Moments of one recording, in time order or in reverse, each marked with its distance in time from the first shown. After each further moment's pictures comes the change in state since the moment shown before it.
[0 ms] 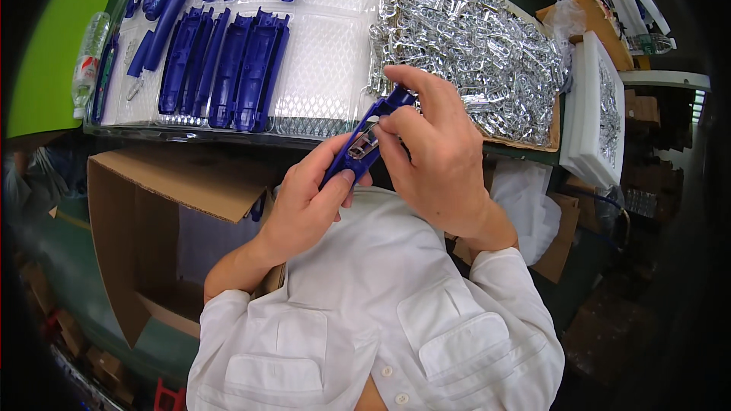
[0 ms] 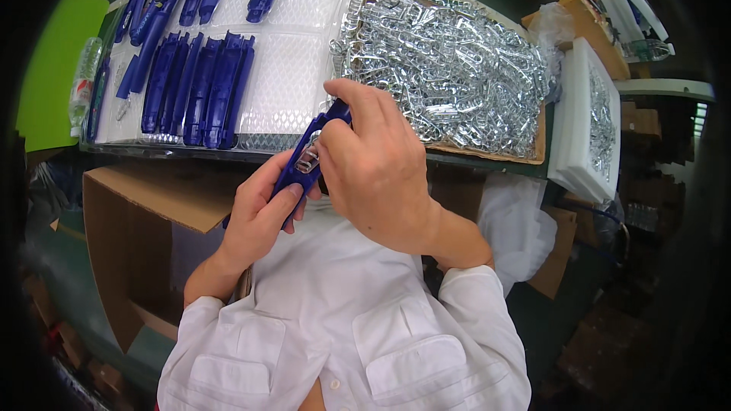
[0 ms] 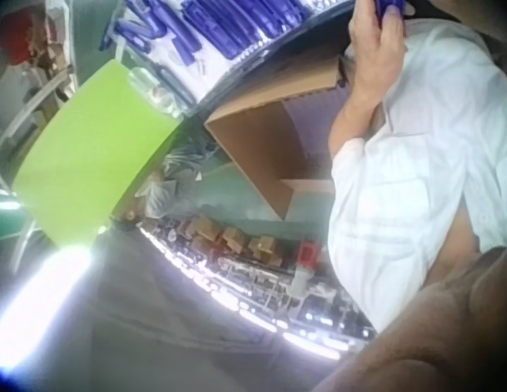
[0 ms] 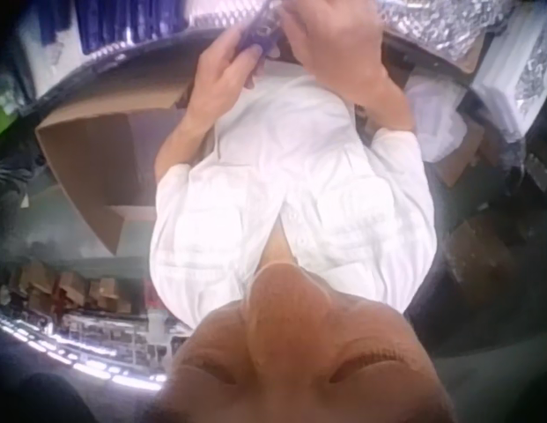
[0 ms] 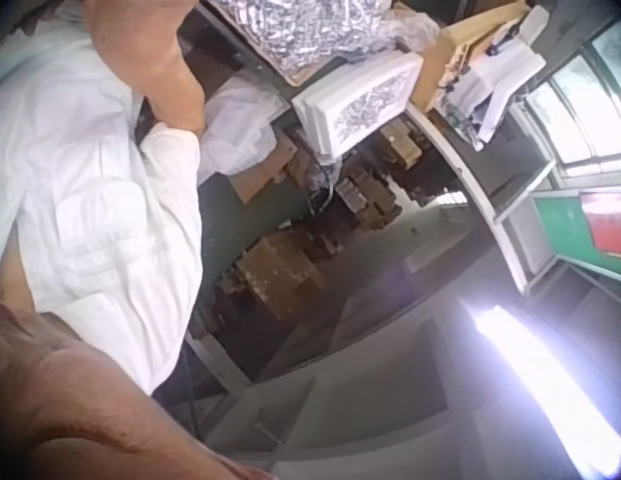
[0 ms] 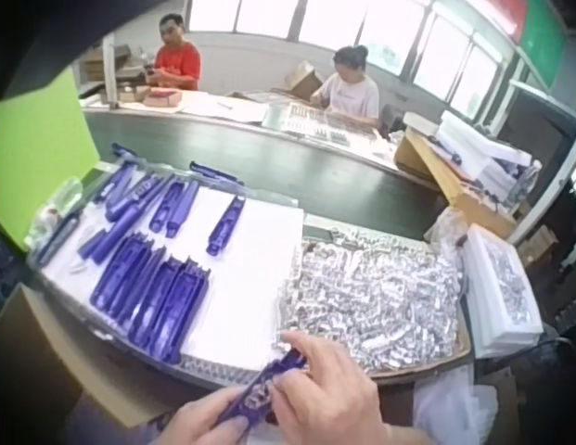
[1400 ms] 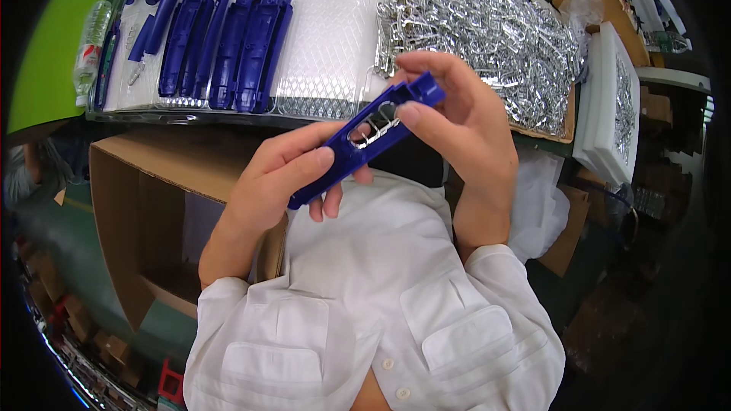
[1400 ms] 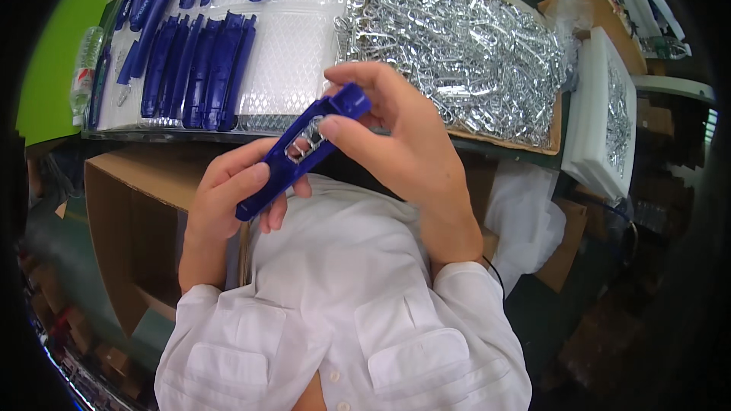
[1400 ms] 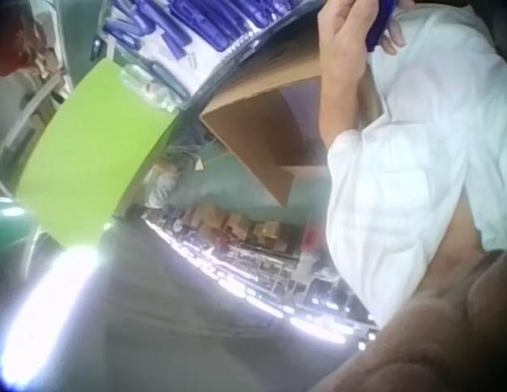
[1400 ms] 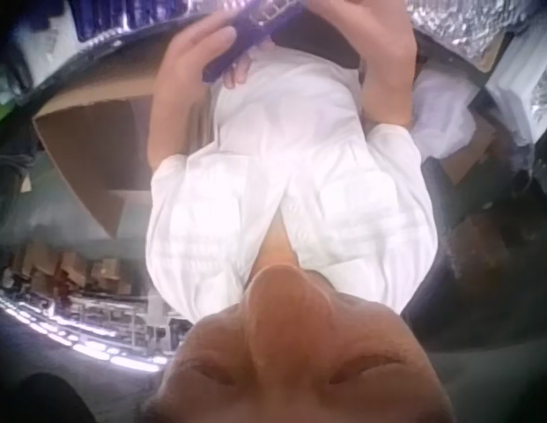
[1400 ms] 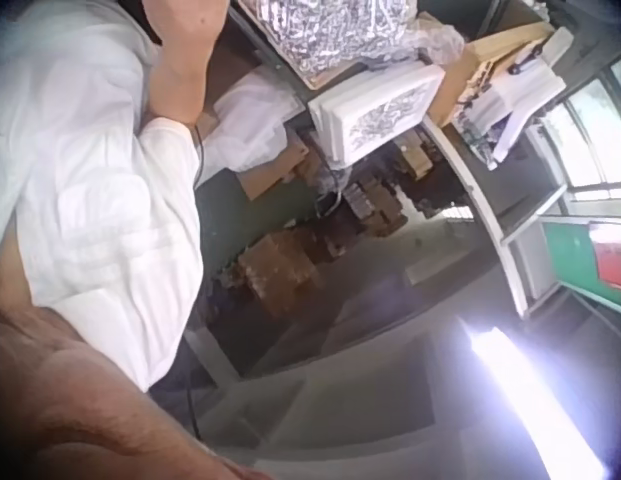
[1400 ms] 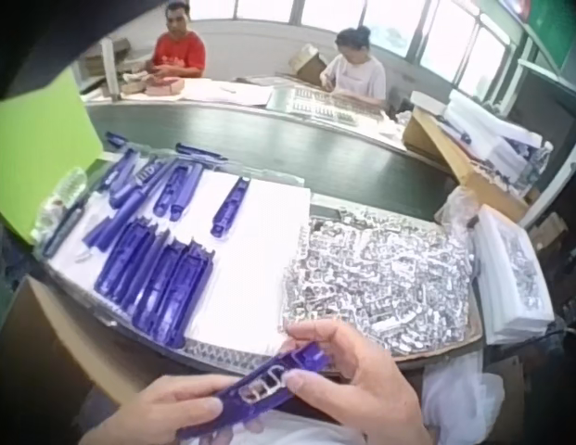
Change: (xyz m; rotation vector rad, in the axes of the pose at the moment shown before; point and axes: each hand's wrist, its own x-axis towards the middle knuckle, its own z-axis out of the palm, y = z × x) left_hand -0.002 0.019 -0.029 -0.269 -0.182 -0.082; right_hand -0.005 0.018 -0.007 1.006 -0.124 0.580
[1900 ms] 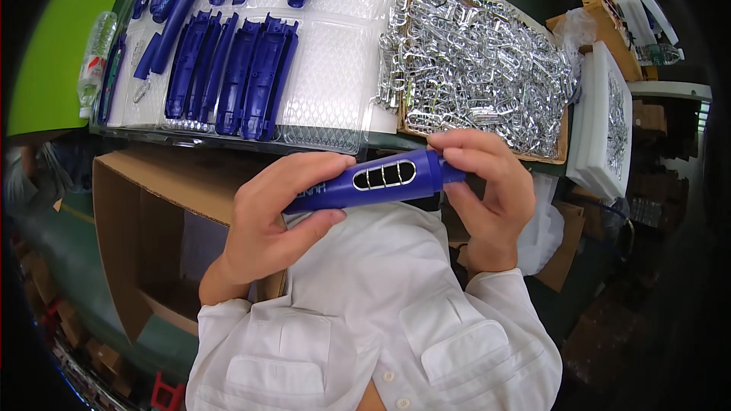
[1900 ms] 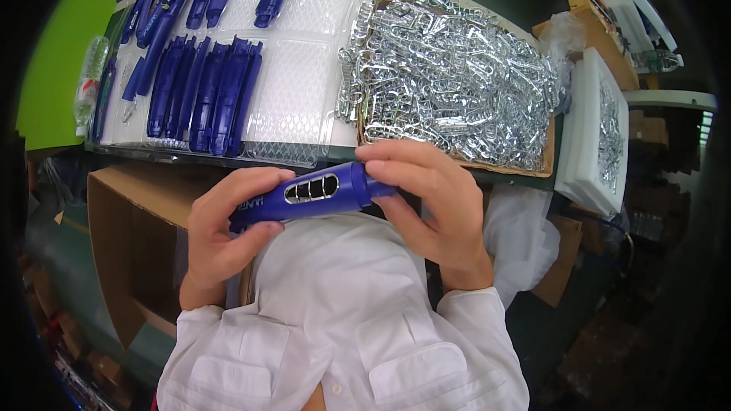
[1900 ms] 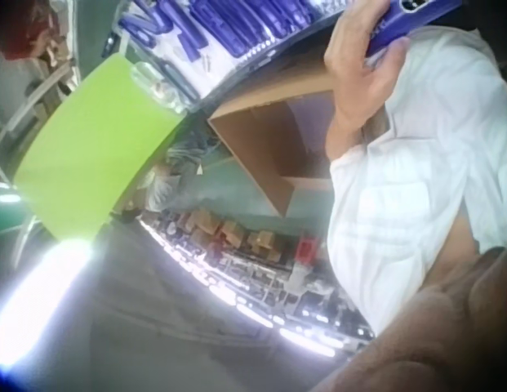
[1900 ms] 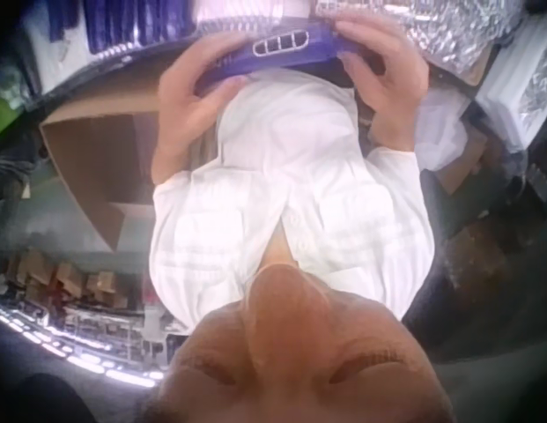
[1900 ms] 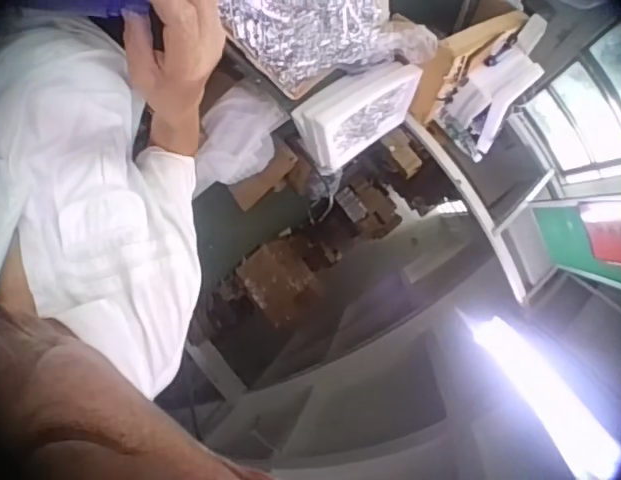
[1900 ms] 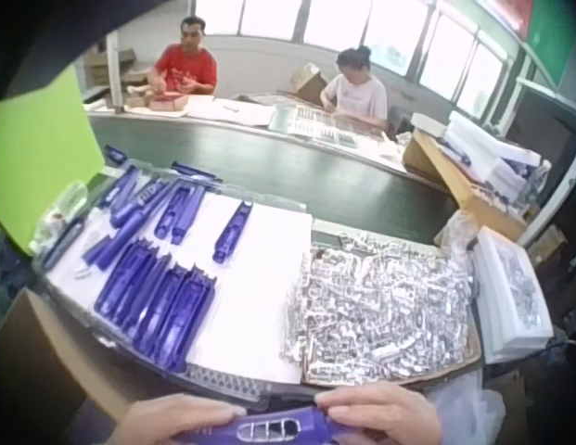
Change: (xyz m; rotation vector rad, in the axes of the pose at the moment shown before) left_hand -0.014 0.013 0.001 0.787 0.148 0.594; right_hand -0.027 0.001 -0.021 -0.439 0.033 -0.618
